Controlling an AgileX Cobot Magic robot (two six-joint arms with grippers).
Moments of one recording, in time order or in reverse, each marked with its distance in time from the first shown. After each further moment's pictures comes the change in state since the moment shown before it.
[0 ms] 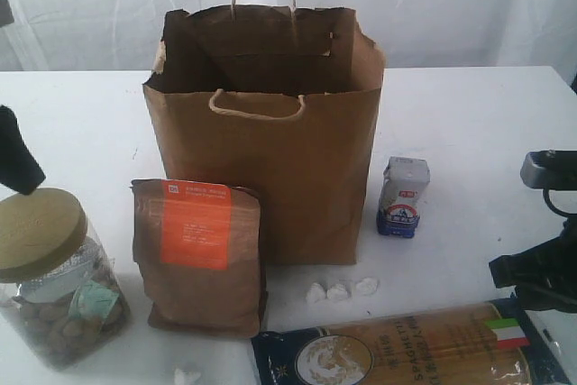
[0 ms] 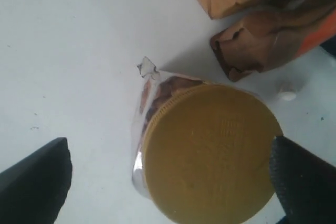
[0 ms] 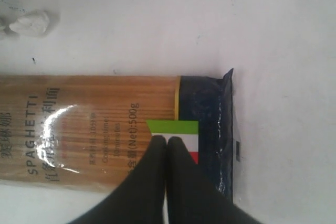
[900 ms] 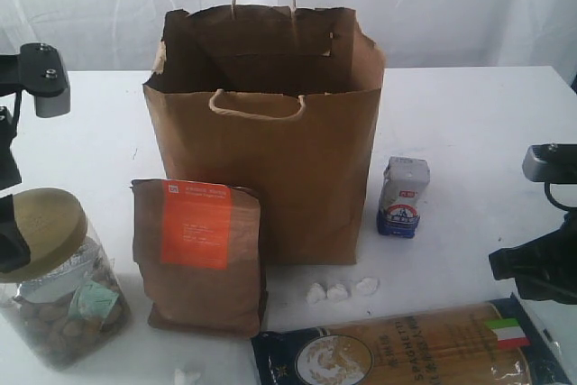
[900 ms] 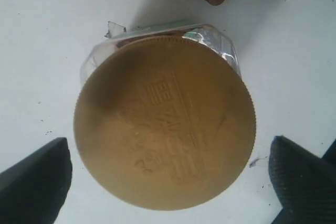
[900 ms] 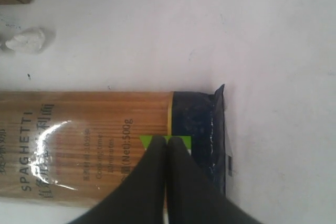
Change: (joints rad) left arm -0.256 -0.059 0.091 0.244 -0.002 0.143; right arm 0.000 0.000 0.000 0.000 -0.043 0.000
